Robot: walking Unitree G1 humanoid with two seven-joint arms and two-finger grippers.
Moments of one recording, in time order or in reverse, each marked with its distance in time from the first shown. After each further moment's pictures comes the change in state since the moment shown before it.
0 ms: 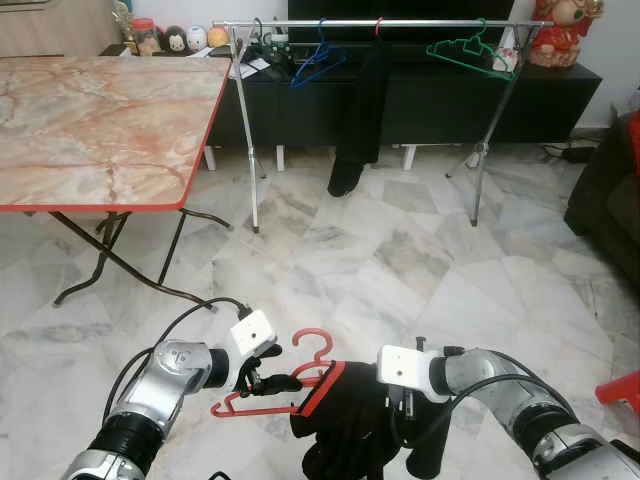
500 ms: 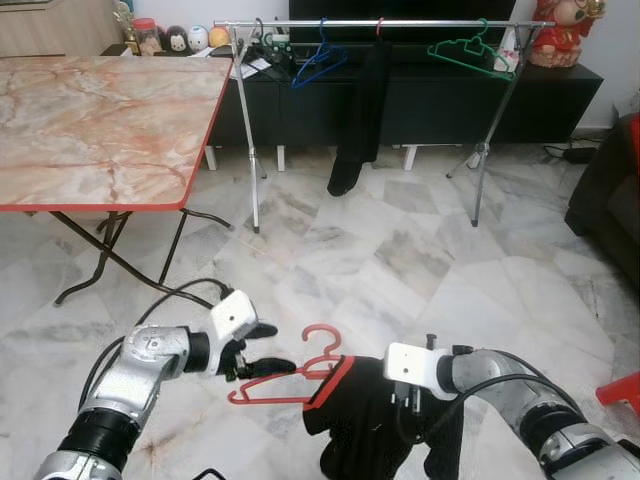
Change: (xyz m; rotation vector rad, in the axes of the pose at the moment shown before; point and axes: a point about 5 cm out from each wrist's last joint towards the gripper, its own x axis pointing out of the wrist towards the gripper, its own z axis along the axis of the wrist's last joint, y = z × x) left arm -0.023 0.007 0.009 0.075 -0.012 -0.026; right arm -0.004 -0.003 -0.006 -0.005 0.039 -0.035
